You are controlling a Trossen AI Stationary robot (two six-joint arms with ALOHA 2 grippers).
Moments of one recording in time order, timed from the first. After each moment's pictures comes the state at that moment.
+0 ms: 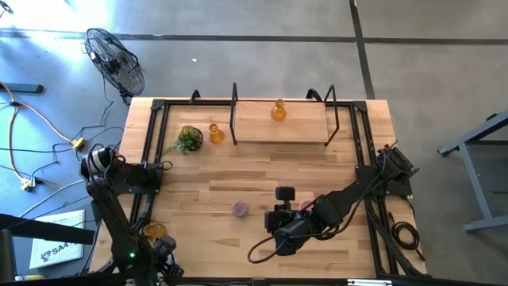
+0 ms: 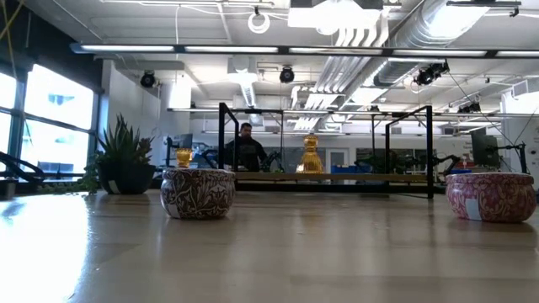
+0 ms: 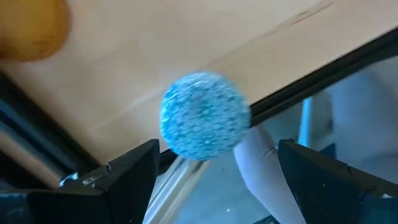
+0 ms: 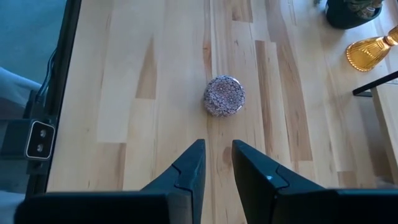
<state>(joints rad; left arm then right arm) -1.15 1.71 1.27 -0.85 0.00 -2.23 0.58 1.88 1.82 -0.99 0.45 0.43</state>
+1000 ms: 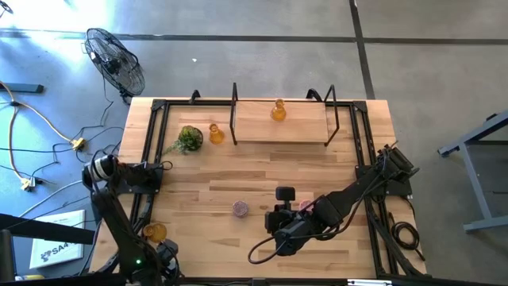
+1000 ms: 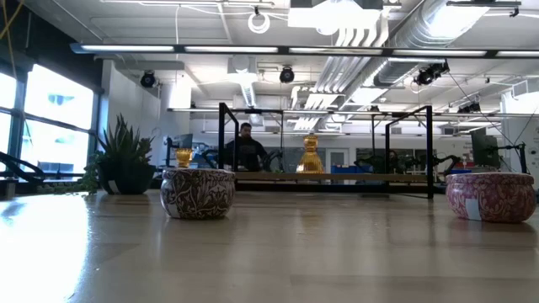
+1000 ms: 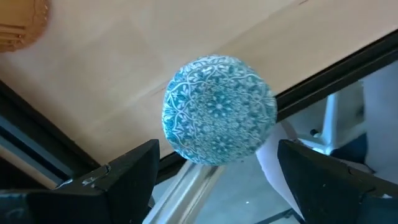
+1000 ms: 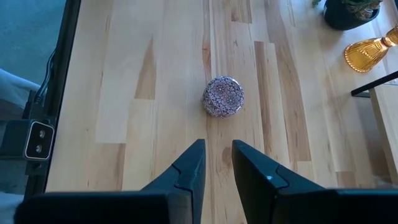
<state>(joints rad) -1.15 1.79 1.27 -0.80 0.07 -2.18 0.58 1.88 1.82 -0.99 0.46 0.43</state>
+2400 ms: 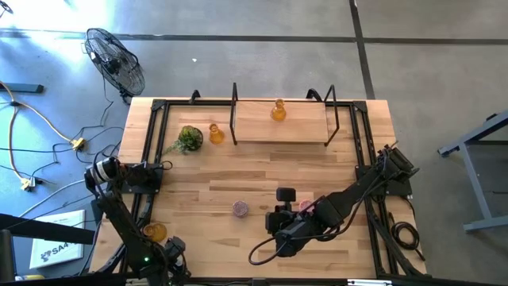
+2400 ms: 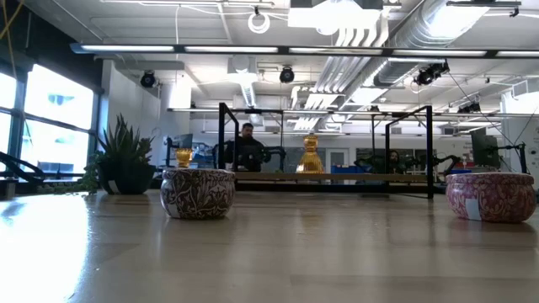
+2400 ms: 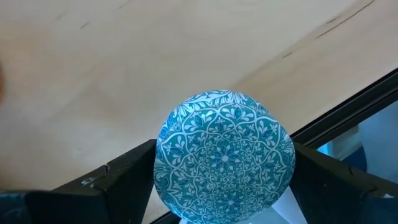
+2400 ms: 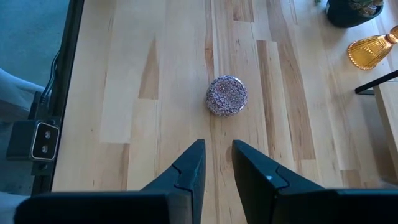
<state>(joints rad) -1.13 1.82 1.18 -0.69 -0.03 -2.09 0.58 1.88 1.82 -0.99 0.46 0.45</state>
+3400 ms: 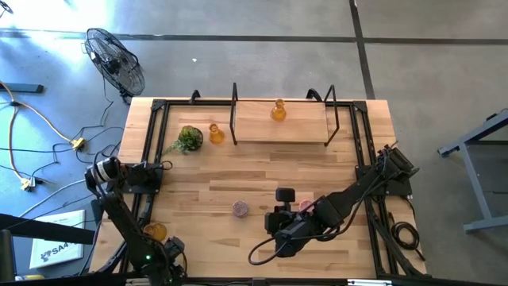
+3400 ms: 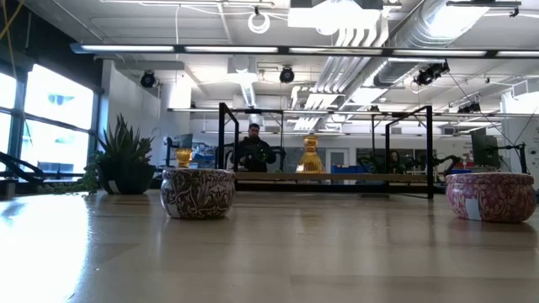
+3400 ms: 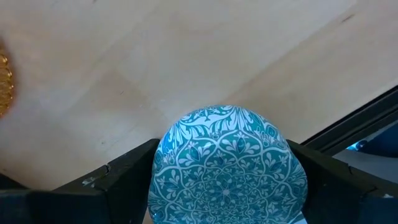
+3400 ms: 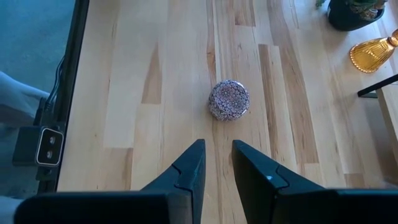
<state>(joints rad) -1.13 1.84 1.13 -0.64 0.07 -2.02 0.58 1.88 1.82 -0.97 0.46 0.45</state>
